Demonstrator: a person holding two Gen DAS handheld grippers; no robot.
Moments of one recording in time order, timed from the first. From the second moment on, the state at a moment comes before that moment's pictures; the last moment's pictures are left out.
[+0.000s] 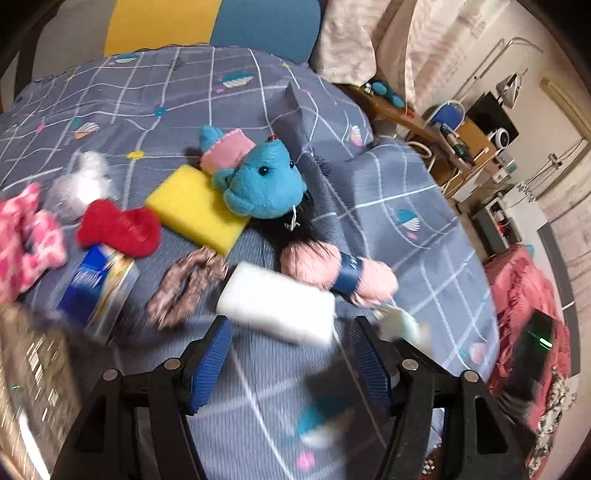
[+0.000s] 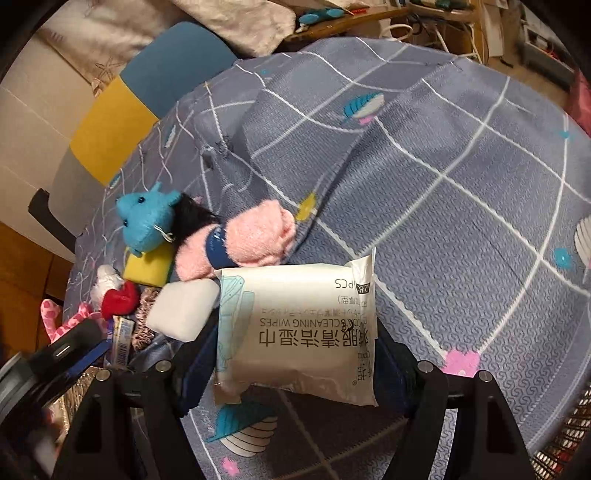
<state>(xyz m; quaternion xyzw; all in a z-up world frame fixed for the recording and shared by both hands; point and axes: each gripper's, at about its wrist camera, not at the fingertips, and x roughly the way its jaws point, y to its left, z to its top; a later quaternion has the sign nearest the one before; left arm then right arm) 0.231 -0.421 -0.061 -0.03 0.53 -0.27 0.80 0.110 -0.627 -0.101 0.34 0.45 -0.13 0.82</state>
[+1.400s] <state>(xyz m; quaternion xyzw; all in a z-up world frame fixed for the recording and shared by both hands) 0.171 -0.506 -0.121 0.28 0.49 -0.38 0.73 0.082 -0.678 -0.095 0.44 0.39 -0.17 0.79</state>
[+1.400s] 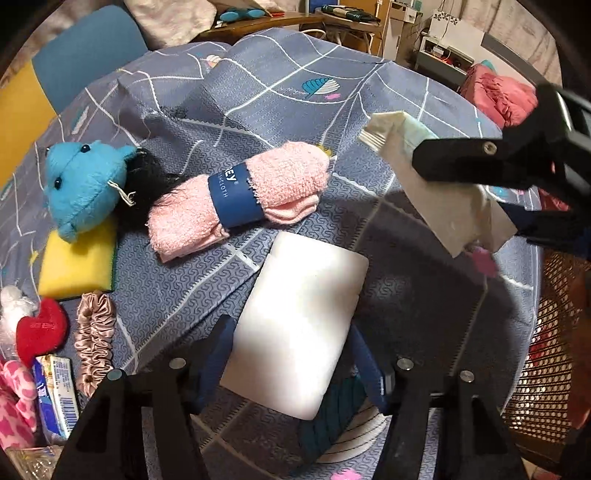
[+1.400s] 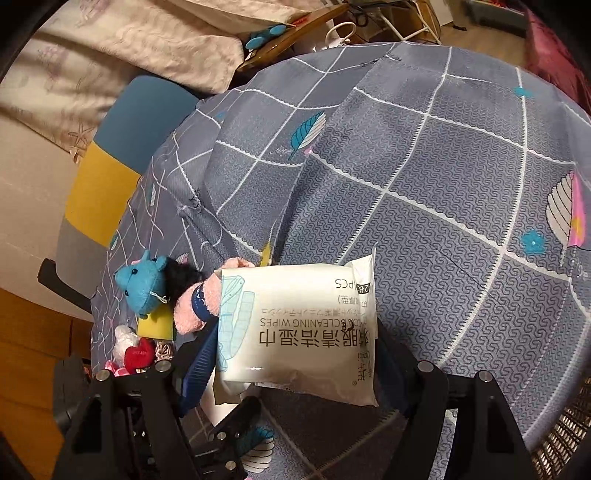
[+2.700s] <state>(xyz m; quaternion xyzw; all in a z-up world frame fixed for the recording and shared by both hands) 0.099 -0.200 0.019 0.04 0.42 -0.31 0.85 0.109 -0.617 -0.099 0.34 0.43 -0.09 0.83</state>
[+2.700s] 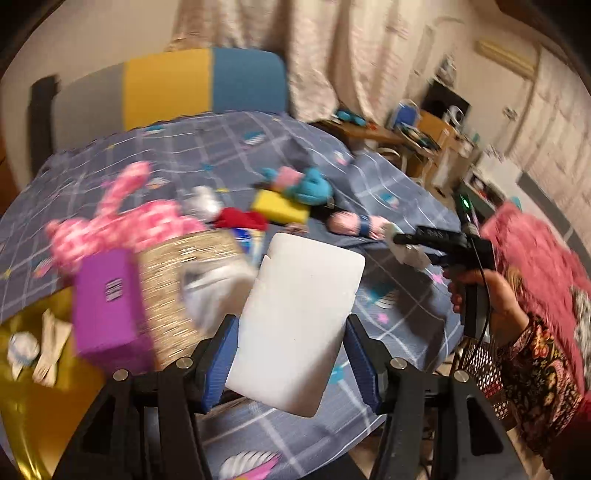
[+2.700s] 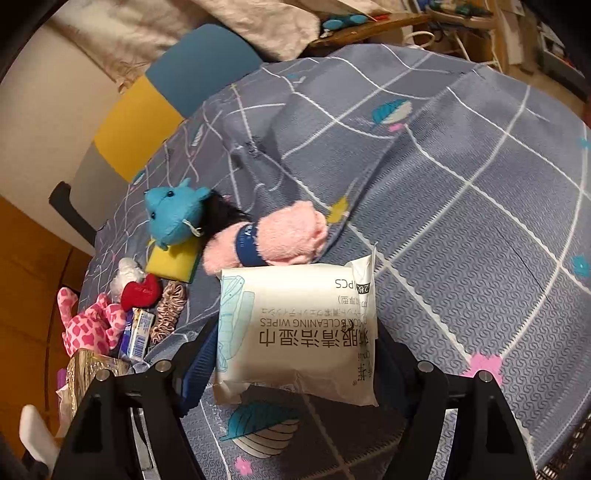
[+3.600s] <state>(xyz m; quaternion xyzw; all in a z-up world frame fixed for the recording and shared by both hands) 0.159 0.078 -0.062 -0.08 0.48 -0.01 0.87 0.081 -0.555 -0.063 0.28 0.37 -0.11 0.88</state>
